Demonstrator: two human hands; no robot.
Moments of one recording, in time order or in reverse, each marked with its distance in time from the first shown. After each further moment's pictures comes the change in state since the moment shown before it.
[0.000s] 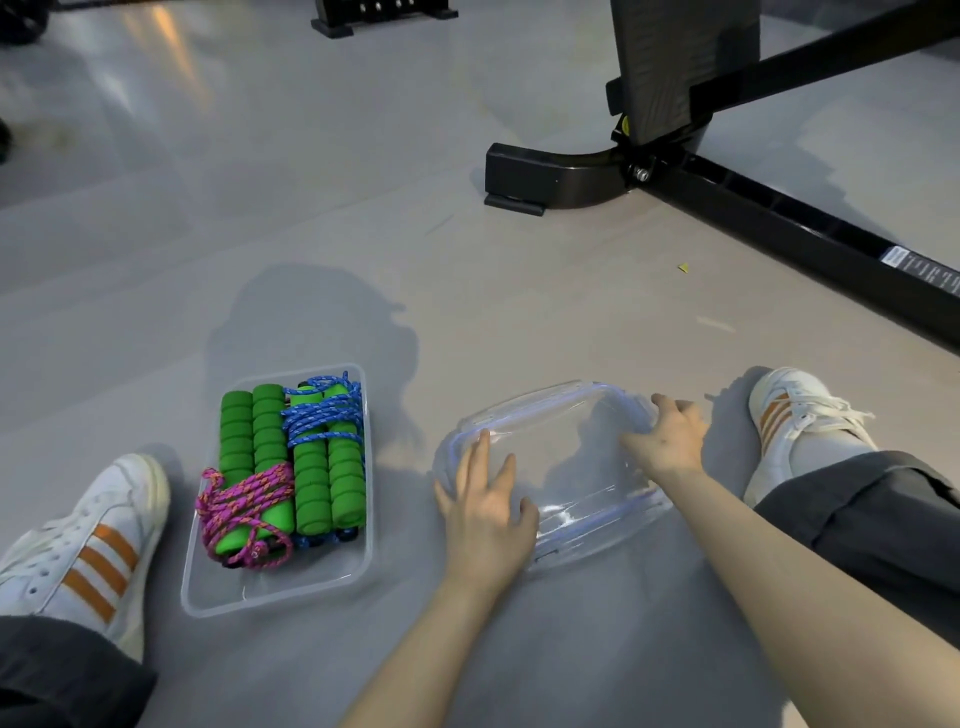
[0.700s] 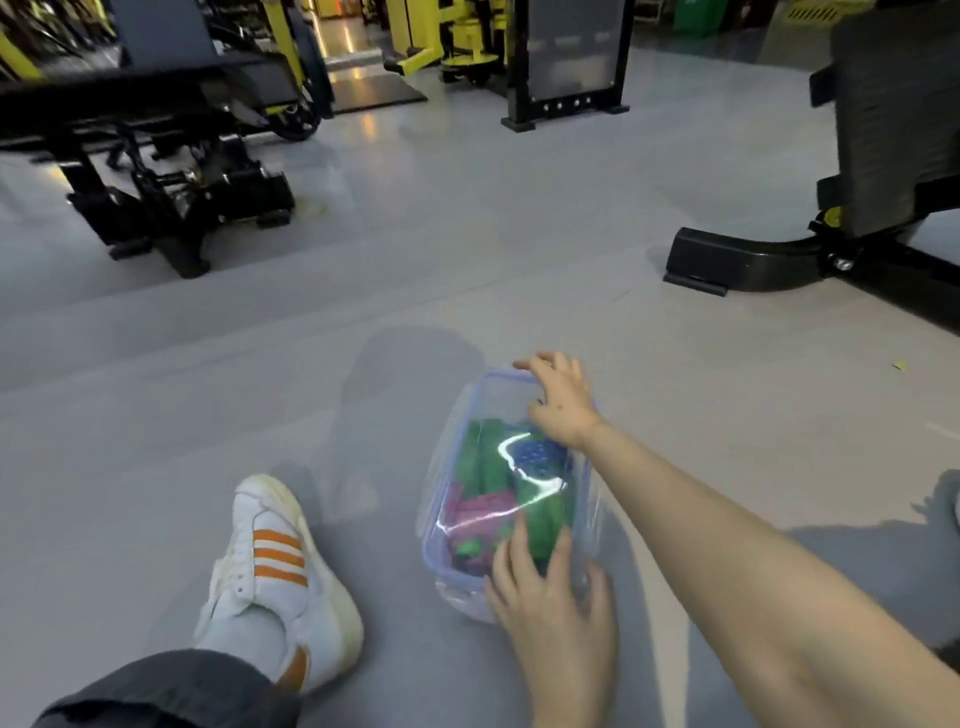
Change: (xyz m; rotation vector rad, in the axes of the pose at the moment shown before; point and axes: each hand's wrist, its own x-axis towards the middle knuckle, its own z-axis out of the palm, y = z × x) left_hand -0.059 -0.063 -0.104 -0.003 0.515 -0.318; right_hand -0.106 -0.271 0.134 -0.097 -0.315 -0.859
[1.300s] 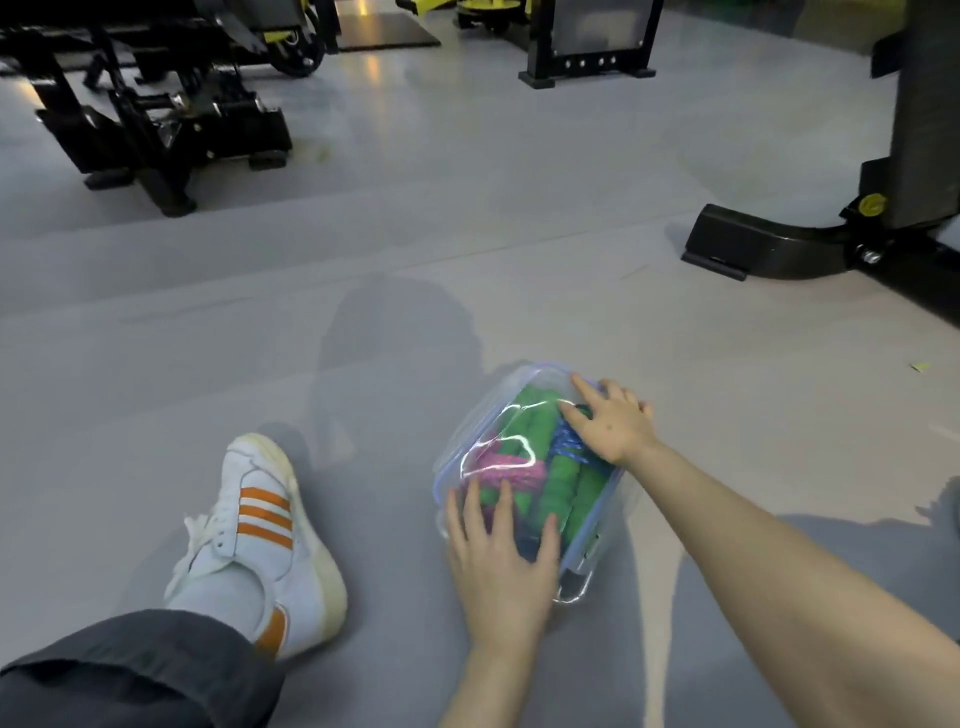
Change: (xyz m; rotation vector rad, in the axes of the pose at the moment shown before) left_hand 0.025 -0.043 0.011 -0.033 -0.056 -0.050; right_hand -0.024 0.063 0.009 -0.337 -0.212 0.271
